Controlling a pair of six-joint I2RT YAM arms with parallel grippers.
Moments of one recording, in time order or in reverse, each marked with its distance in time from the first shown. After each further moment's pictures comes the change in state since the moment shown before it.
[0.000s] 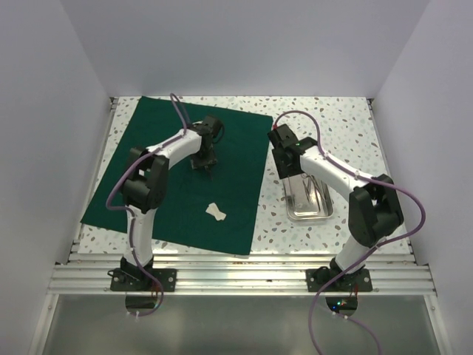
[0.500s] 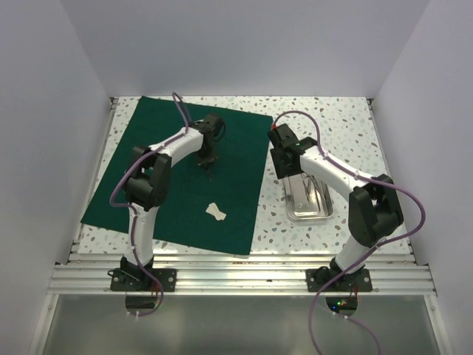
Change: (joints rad) left arm 0.001 0.062 0.061 -0.003 0.029 -0.012; right arm 0.000 0.000 -0.002 0.015 -0.053 0.000
